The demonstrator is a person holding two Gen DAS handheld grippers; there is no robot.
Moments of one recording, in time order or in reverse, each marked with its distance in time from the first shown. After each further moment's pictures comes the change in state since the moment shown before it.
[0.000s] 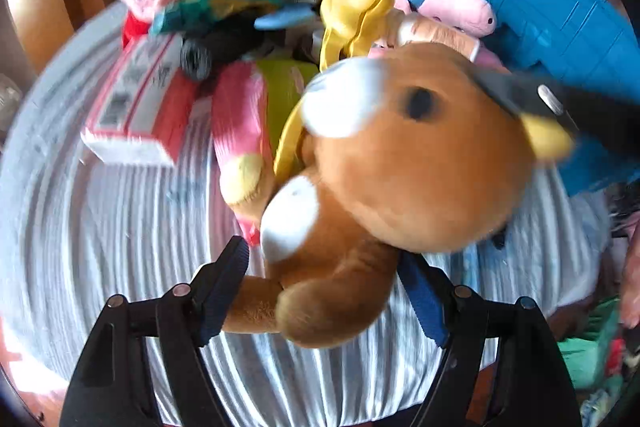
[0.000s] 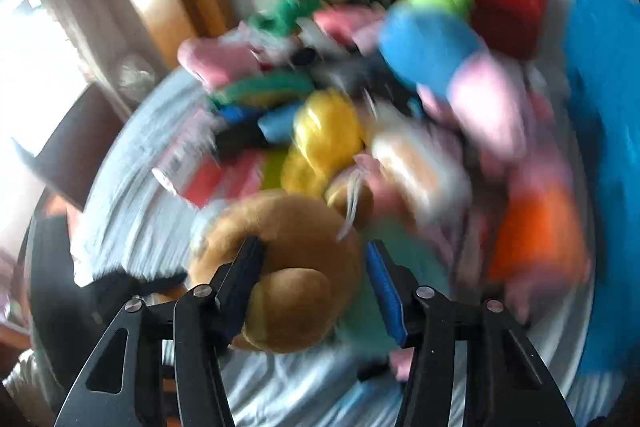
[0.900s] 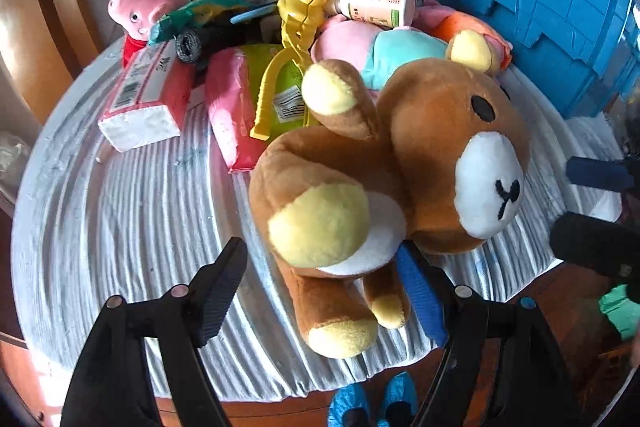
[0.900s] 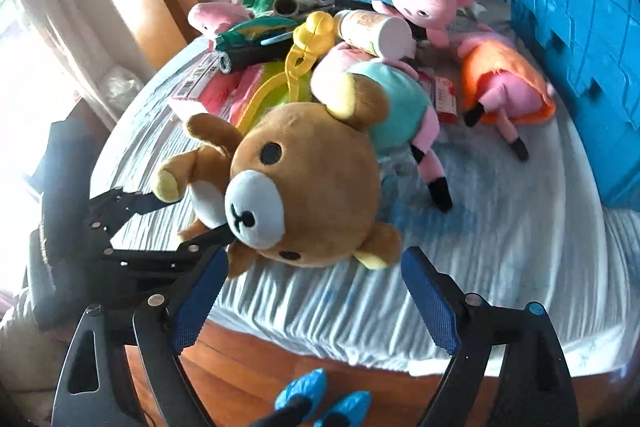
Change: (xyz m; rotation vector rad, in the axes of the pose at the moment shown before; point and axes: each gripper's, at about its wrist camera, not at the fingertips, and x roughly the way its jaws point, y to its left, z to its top) left arm -0.012 -0.020 -0.073 0.186 -0.088 0.096; right arm -0.030 0.024 -0.132 0.109 -0.045 -0.033
